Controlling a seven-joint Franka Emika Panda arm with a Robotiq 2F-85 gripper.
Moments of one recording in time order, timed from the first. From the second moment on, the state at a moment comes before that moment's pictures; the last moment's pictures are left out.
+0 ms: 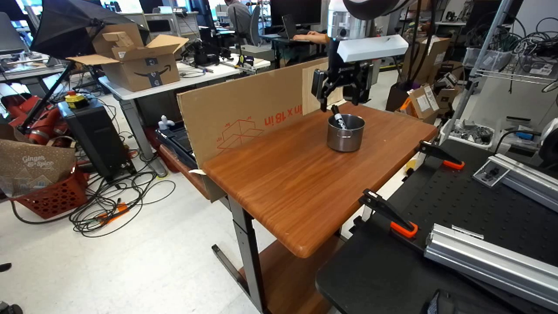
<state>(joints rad) 0.10 0.32 -0.11 -2.27 -0.09 2.65 0.44</state>
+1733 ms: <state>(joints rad) 0.12 0.12 -0.10 -2.29 -0.09 2.58 0.44</state>
